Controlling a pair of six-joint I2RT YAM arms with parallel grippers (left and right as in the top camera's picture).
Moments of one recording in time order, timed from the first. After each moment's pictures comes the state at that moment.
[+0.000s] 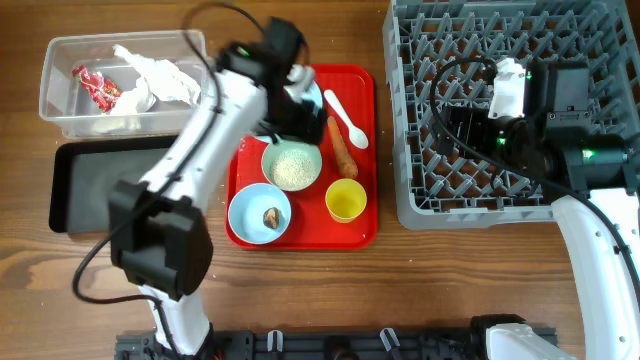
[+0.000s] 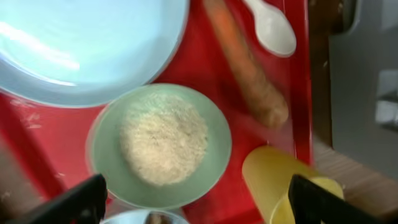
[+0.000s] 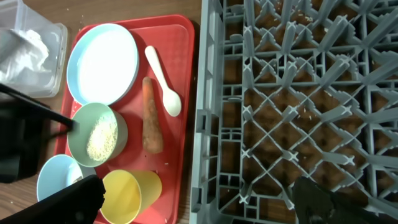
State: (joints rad) left arm -0.42 1.96 1.71 -1.14 0.18 -0.15; right arm 0.06 1.29 1.32 -0.98 -0.26 0.15
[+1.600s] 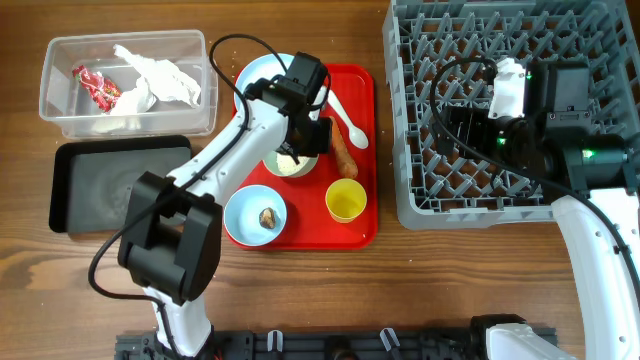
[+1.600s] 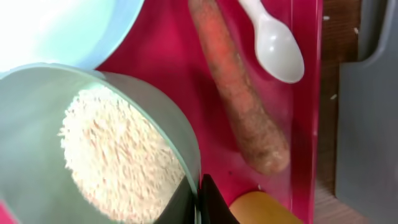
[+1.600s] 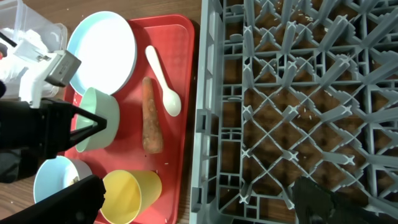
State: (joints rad) left arm -0.48 1.95 1.52 -0.88 0.16 -0.34; right arm 0.06 1.29 1.32 -0.98 -0.26 0.15
